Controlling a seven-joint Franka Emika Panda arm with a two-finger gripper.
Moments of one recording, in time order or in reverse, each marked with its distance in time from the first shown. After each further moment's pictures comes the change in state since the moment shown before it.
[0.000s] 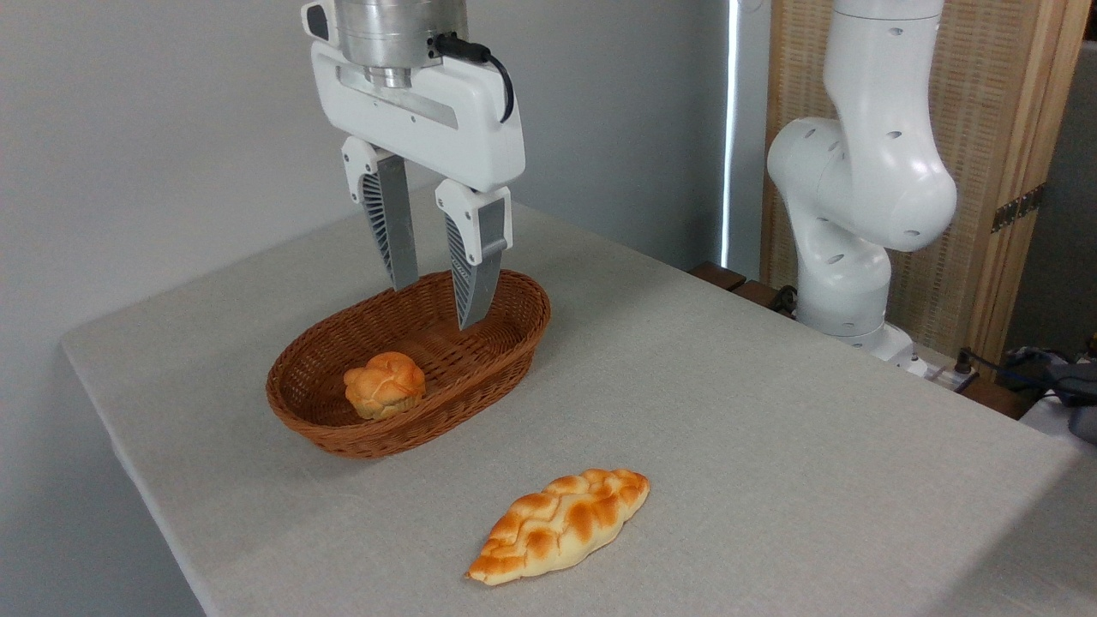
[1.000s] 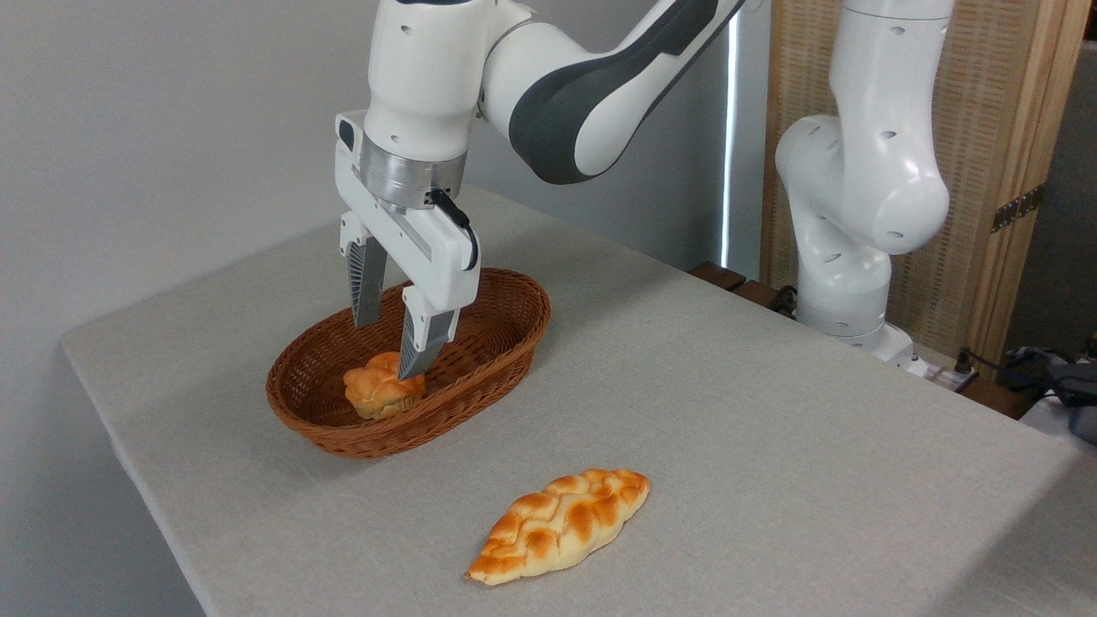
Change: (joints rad) arm -0.146 -0.060 -0.003 -0.441 -0.274 0.540 0.165
